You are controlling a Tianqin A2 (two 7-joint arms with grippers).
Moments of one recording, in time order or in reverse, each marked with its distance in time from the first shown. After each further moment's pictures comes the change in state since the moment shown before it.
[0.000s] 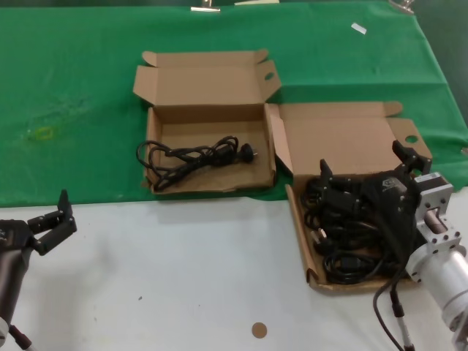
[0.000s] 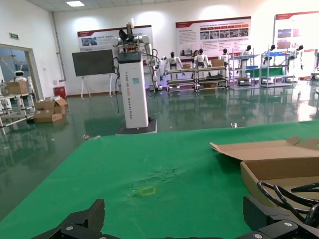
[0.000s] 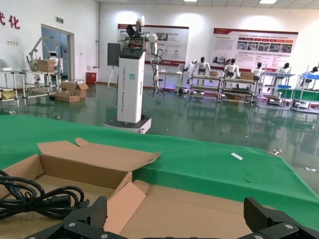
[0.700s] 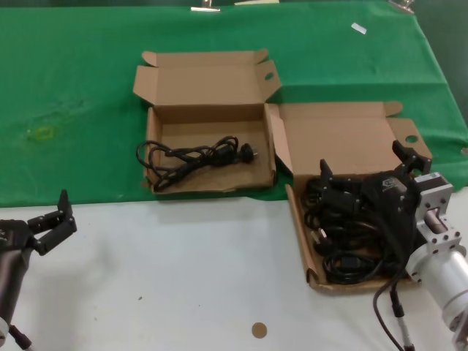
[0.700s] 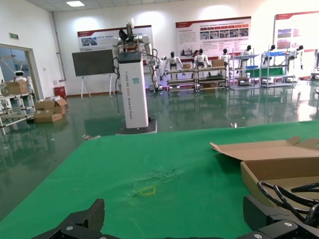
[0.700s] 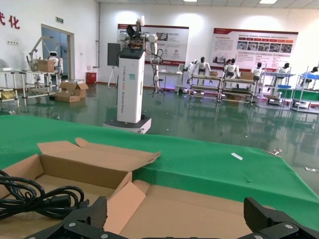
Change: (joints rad) left arm 0.000 0.000 0.000 0.000 0.000 0.000 0.000; right arm 0.000 0.000 0.000 0.000 0.000 0.000 0.000
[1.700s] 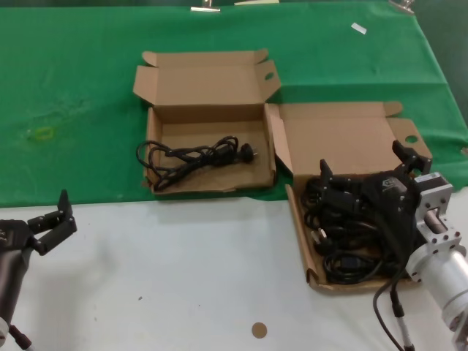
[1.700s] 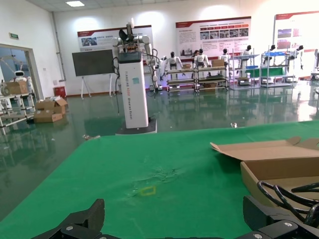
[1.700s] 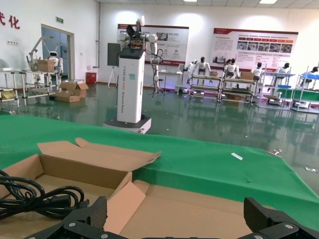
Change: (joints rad) left arm 0.000 0.000 0.000 0.000 0.000 0.000 0.000; right arm 0.000 0.000 0.000 0.000 0.000 0.000 0.000
